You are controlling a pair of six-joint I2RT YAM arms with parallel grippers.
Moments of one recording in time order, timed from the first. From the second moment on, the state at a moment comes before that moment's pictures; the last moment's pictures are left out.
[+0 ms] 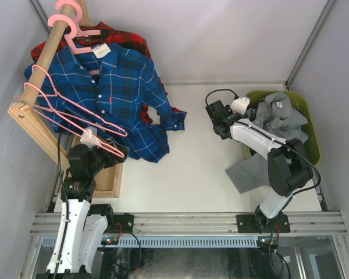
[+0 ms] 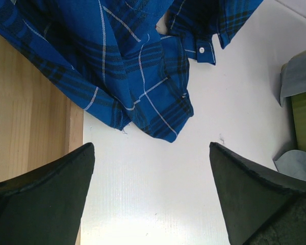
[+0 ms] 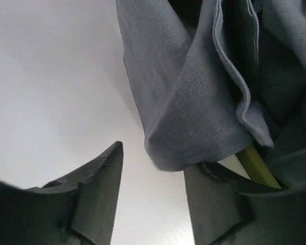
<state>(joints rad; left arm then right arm) 0.03 0.56 0.57 -0.46 0.27 -0.42 0.51 1.68 1.23 -0.62 0.86 0.89</state>
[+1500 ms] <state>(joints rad) 0.03 0.56 0.57 -0.46 0.28 -0.42 0.06 1.43 1.06 -0.47 0.52 0.51</state>
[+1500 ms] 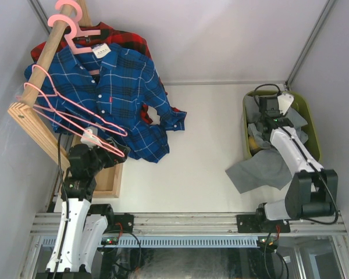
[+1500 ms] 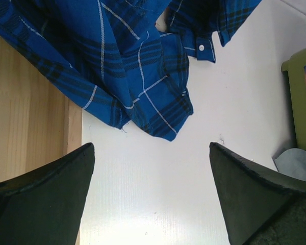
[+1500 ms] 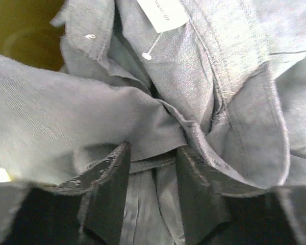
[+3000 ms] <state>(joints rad) 0.02 0.58 0.57 -0.46 0.29 -0.42 0.60 0.87 0.97 -0.58 0.22 0.39</state>
